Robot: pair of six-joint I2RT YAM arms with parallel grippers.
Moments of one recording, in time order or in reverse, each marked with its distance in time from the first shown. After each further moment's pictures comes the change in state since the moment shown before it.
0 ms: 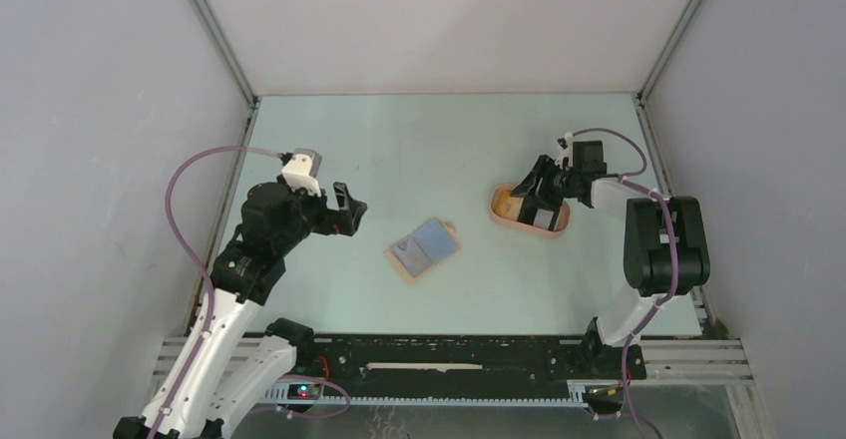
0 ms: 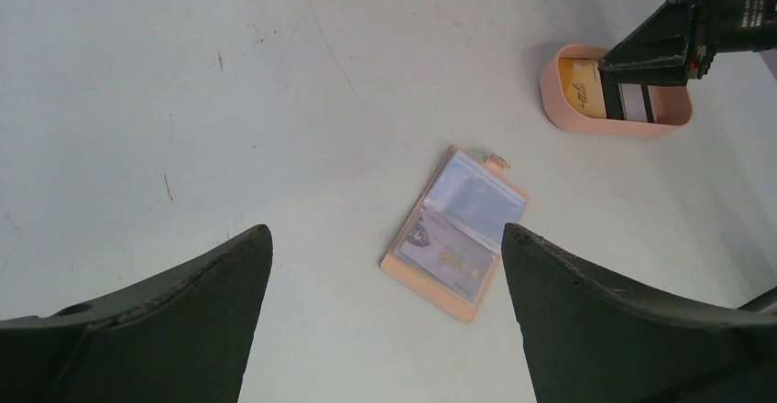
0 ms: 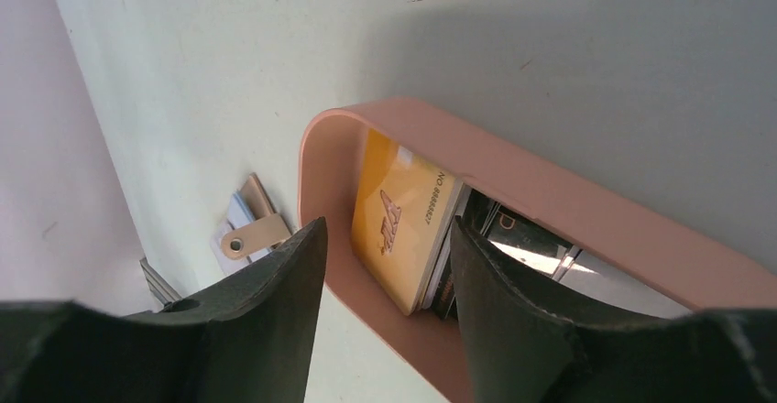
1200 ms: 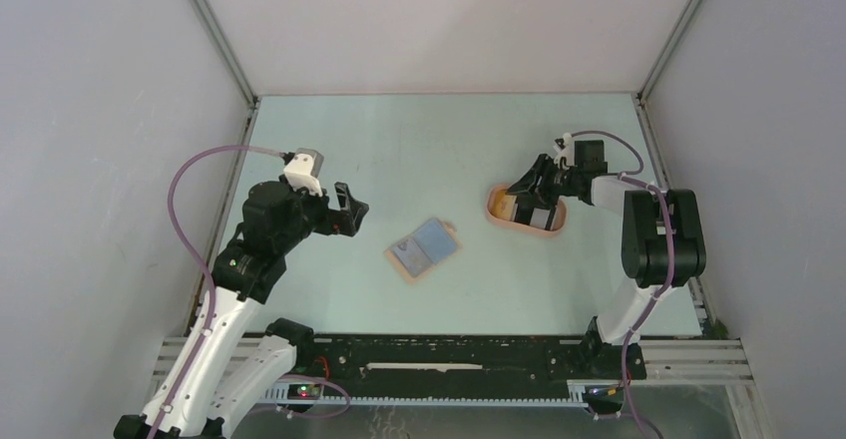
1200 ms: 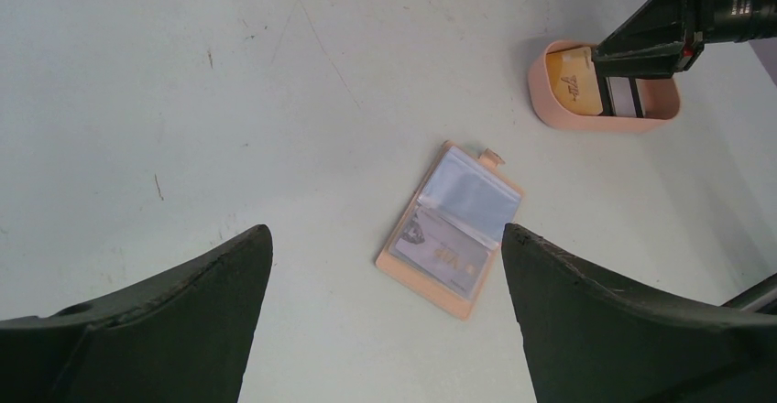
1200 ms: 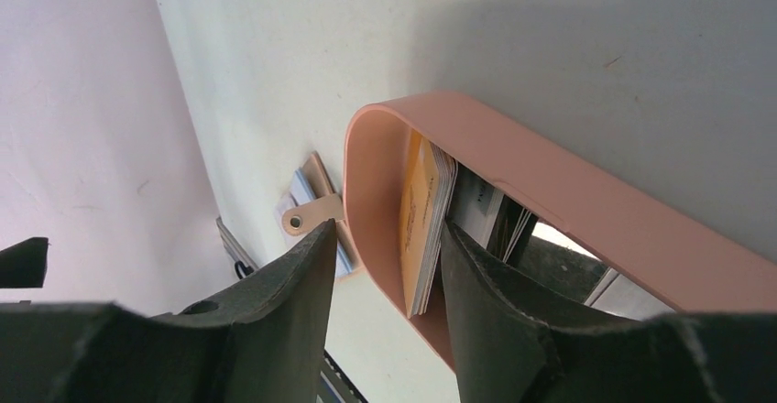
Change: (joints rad) left arm 0.004 0.011 0.000 0.000 0.026 0.000; right arm -0.014 0.063 0.021 0.039 -0.174 0.074
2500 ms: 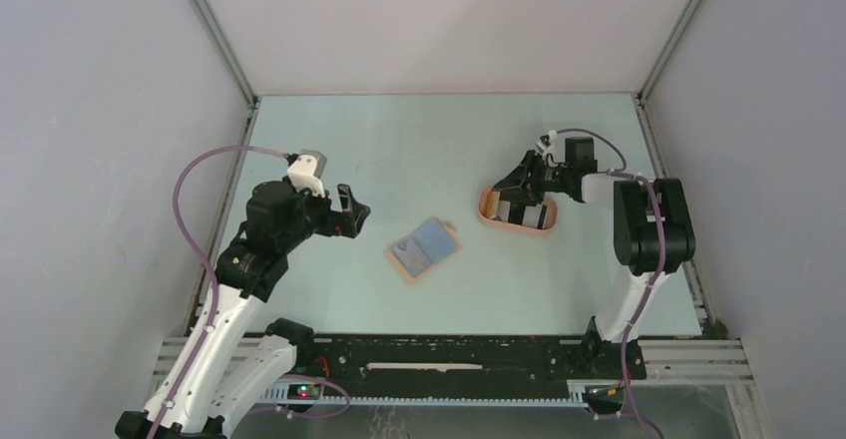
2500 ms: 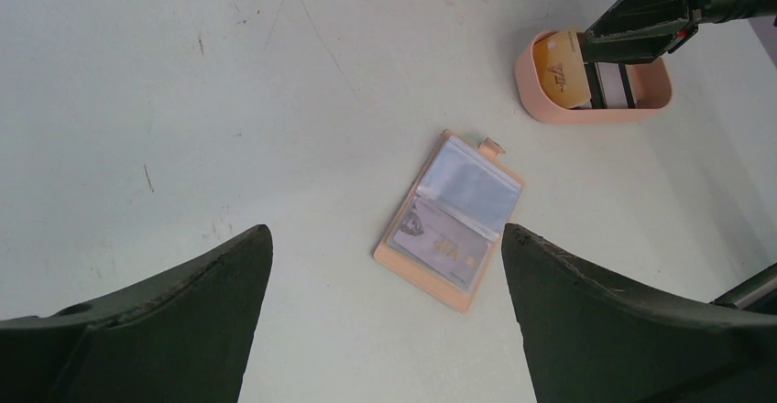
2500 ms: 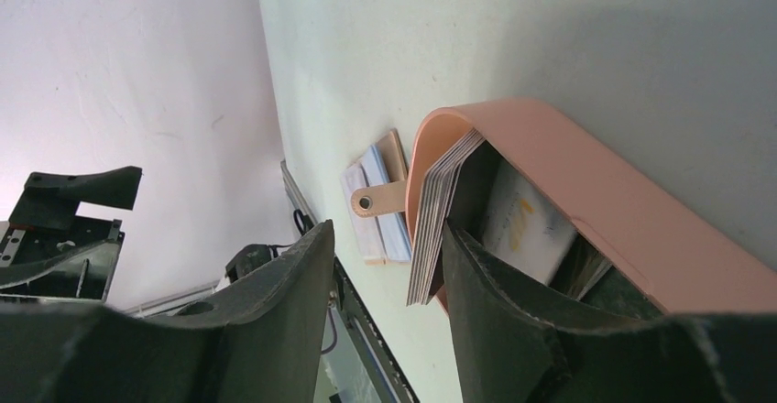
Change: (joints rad) left arm 0.002 0.013 -0.015 0.000 0.014 0.000; right arm 0.039 0.092 0.035 0.139 -0.216 0.089
